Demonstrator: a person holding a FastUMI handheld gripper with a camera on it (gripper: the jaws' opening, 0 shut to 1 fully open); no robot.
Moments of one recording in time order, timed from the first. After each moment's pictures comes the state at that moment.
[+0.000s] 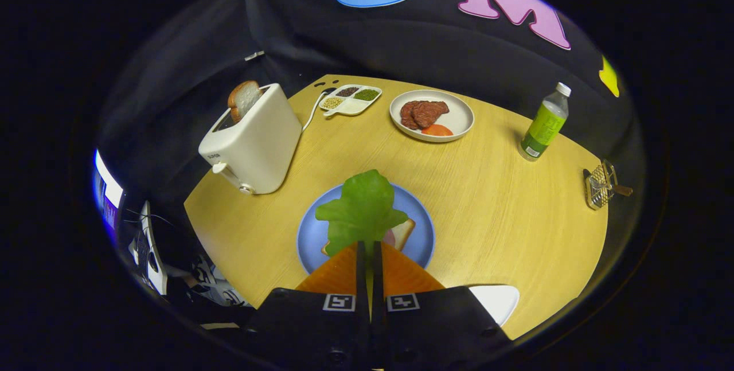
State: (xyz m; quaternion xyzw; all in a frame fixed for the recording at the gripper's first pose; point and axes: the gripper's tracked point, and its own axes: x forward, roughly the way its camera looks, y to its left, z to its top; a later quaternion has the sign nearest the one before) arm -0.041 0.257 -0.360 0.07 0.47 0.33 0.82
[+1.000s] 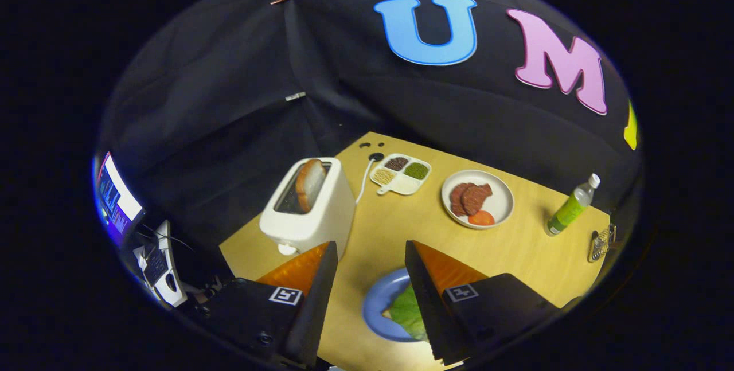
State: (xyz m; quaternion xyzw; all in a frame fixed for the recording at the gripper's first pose) arm 0.025 0.377 -0.187 0.10 0.34 0.39 0.85
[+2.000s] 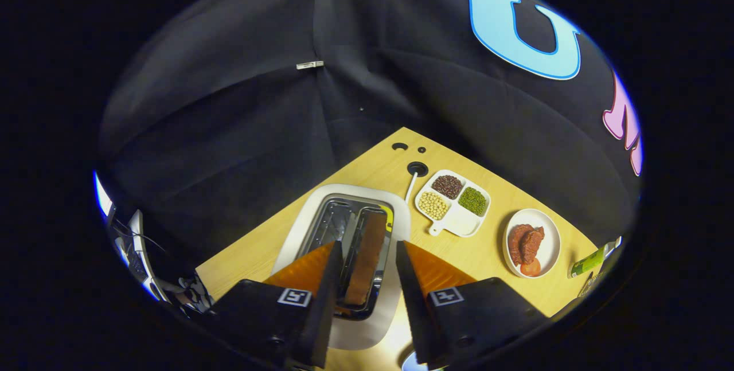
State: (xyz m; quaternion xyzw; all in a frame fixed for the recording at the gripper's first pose) arm 0.085 0.566 -0.230 0.00 0.38 0.38 0.85
